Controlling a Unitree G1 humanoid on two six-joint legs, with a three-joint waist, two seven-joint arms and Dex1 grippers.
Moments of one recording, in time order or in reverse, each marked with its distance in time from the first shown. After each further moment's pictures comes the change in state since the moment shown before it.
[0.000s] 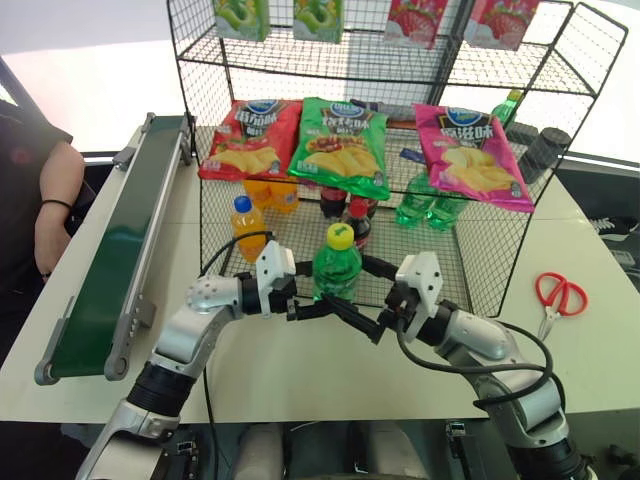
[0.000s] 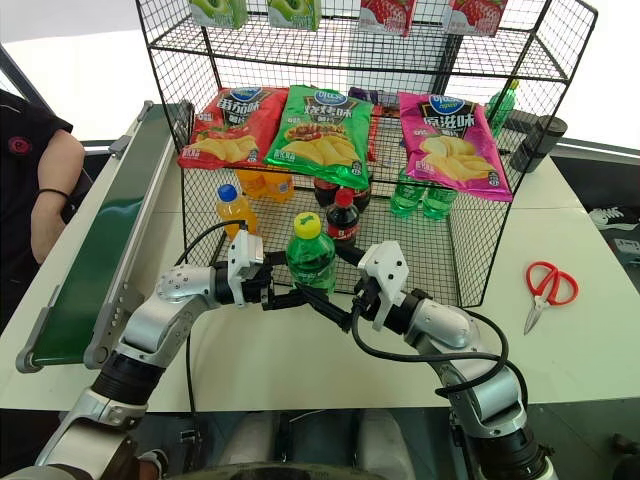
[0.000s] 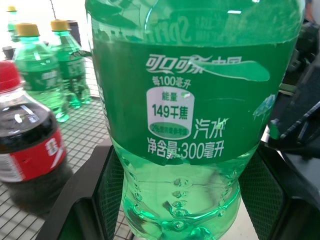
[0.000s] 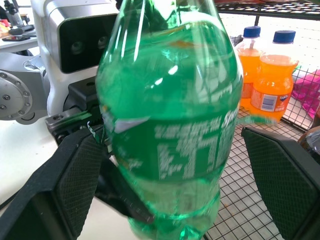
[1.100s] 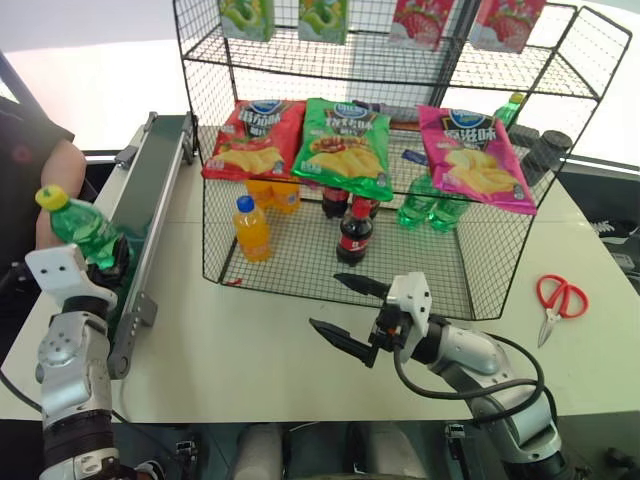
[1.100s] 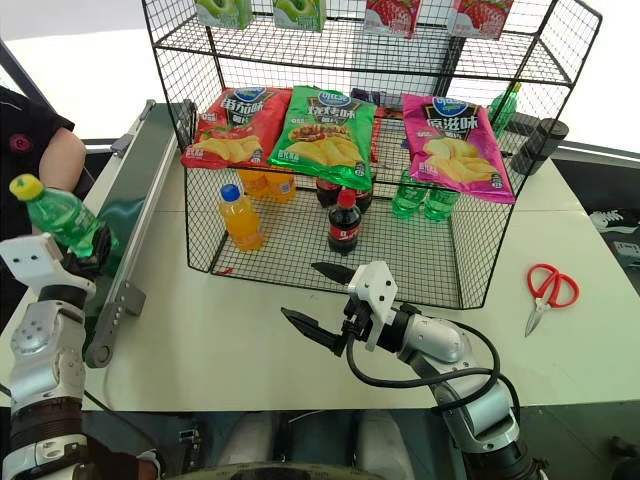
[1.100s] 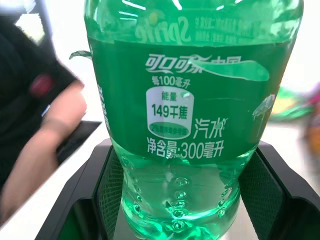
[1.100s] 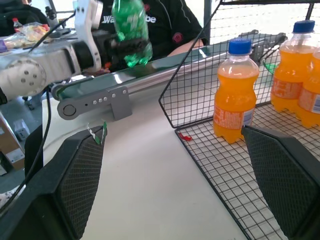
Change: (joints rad) left arm 0.250 0.065 0.673 -0.004 -0.003 -0.139 0.773; right arm 0.033 0.004 0.054 0.009 -0.022 -0.070 0.114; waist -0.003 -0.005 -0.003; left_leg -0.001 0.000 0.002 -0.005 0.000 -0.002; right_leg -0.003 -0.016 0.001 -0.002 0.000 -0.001
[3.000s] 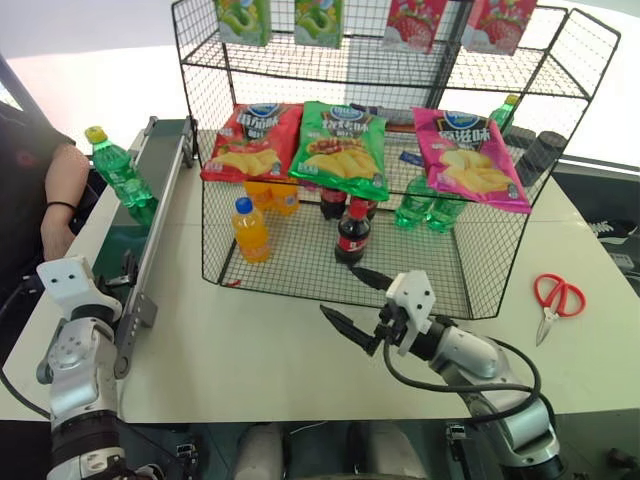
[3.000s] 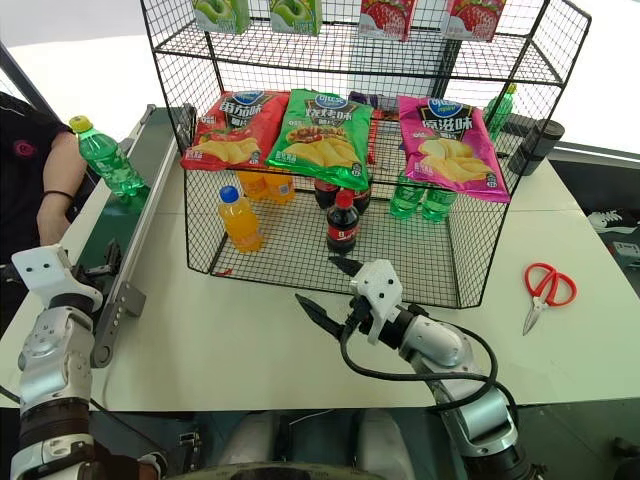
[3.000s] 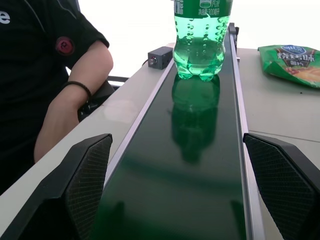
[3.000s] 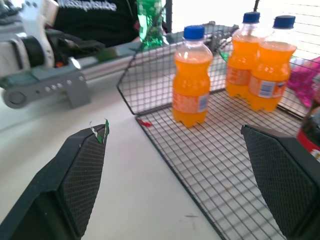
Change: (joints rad) left arm -0.021 -0.054 0.055 0.257 0.066 0.031 0.162; right arm 0.048 0.028 -0.021 0.000 -0.040 -0.012 -0.080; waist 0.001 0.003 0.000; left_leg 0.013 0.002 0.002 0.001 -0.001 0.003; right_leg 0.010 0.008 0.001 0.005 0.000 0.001
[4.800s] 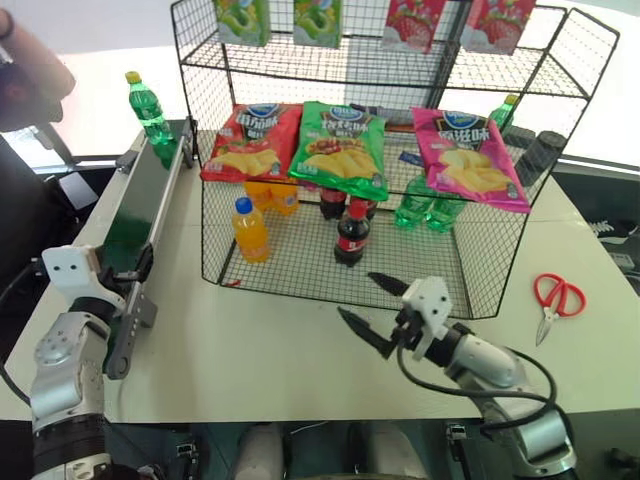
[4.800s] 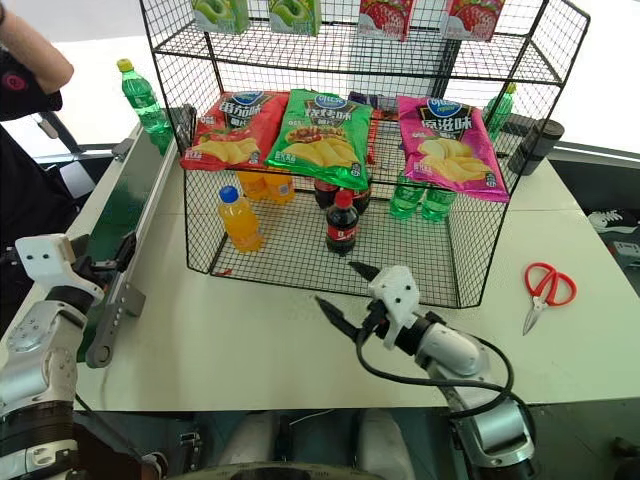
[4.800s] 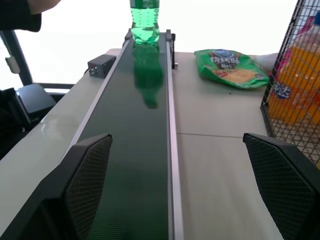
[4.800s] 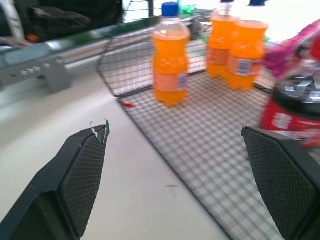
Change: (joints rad) left arm 0.039 0.049 -0.008 -0.138 -0.089 0.133 -0.168; right arm 0.070 -0.010 -0.002 0.008 -0.076 -0.016 -0.058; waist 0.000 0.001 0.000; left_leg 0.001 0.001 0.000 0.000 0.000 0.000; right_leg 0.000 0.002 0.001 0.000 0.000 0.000
